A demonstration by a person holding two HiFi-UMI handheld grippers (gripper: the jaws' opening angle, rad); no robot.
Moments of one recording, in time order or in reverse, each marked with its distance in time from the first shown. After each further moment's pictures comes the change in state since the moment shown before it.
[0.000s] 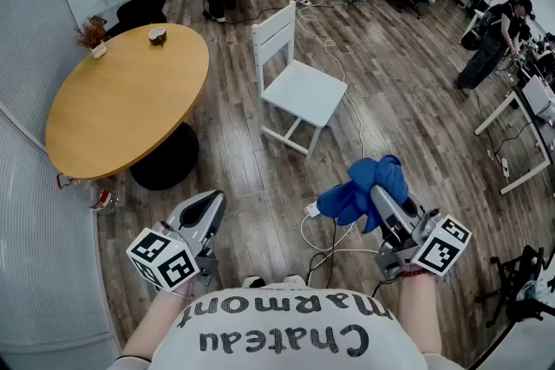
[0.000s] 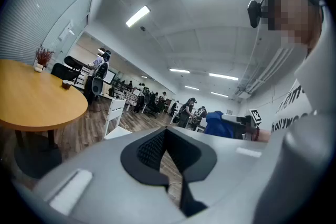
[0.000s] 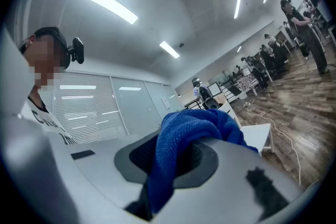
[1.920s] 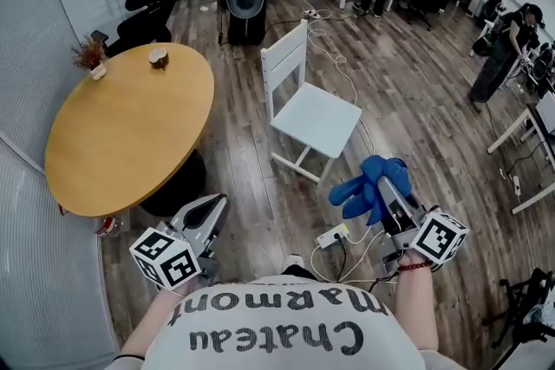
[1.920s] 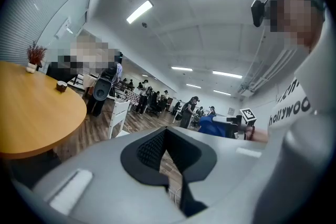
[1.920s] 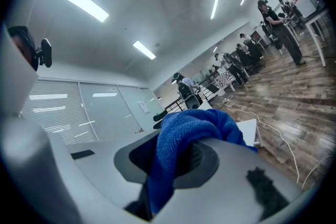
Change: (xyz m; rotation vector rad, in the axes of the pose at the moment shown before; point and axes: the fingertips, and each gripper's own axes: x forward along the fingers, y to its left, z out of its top) left arm 0.098 0.100 0.035 0.021 0.022 -0.014; right arm 0.111 -0.145 0.021 0.132 -0.032 -0.218
